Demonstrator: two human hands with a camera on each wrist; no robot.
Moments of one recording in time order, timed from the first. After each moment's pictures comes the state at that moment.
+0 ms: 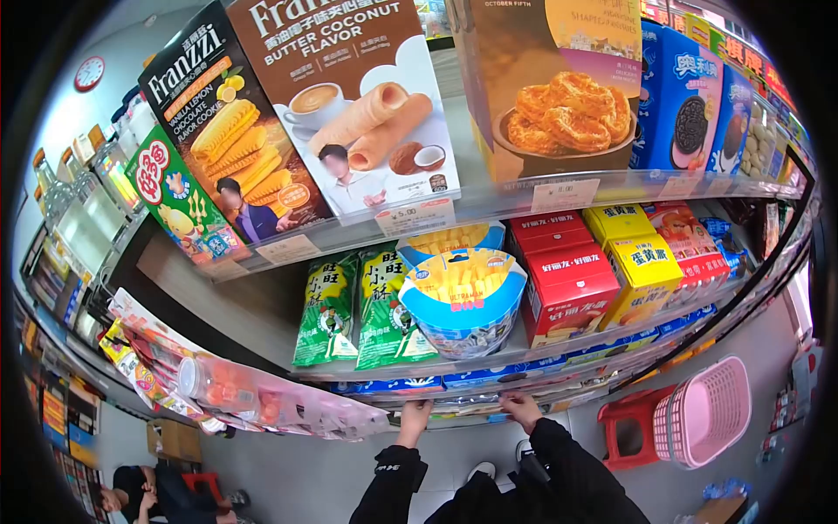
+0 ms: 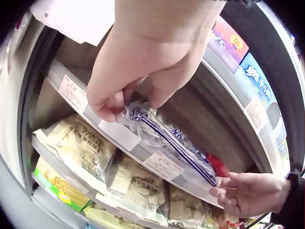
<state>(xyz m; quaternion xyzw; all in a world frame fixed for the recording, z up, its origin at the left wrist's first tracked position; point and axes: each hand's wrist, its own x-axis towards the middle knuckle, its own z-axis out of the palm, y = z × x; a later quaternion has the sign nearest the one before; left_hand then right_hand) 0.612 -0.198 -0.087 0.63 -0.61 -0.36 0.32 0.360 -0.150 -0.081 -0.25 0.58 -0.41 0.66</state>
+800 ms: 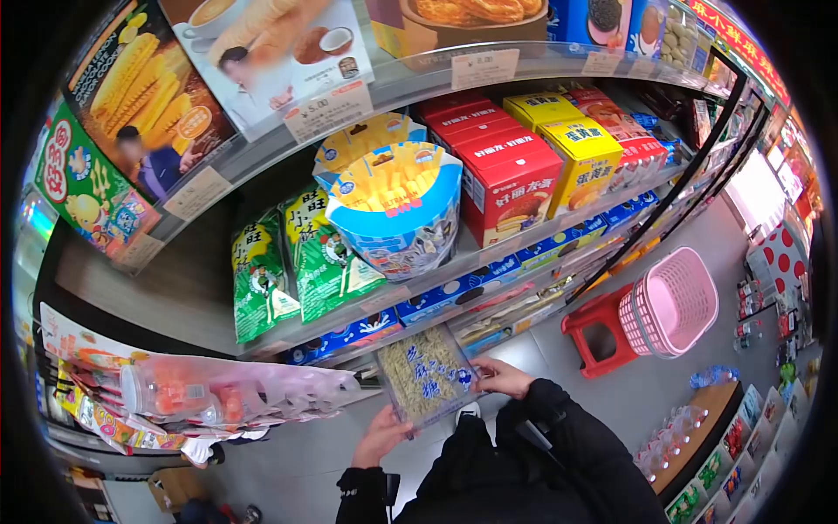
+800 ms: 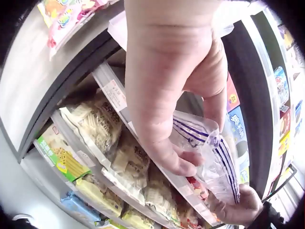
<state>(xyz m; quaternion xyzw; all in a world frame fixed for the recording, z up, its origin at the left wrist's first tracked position) 0.671 -0.098 -0.016 0.33 -0.30 -0.87 0.21 0.387 -0.064 -0.005 -0.29 0.50 -0.36 0.73</state>
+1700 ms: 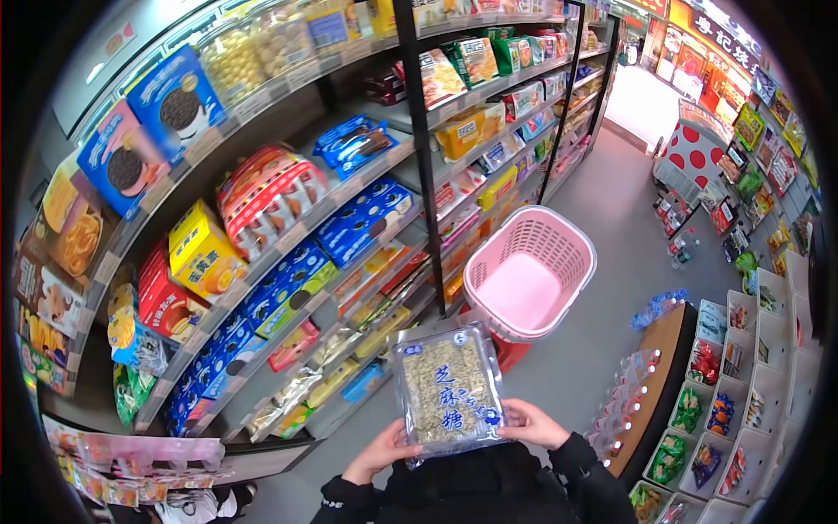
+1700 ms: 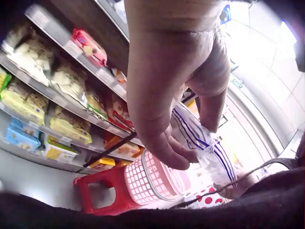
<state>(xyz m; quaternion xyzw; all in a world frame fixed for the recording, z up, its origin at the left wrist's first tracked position) 0.341 0.068 0.011 0.22 -0.48 -0.85 -0.06 0.136 0.283 0.035 -0.22 0.54 -0.56 0.59</state>
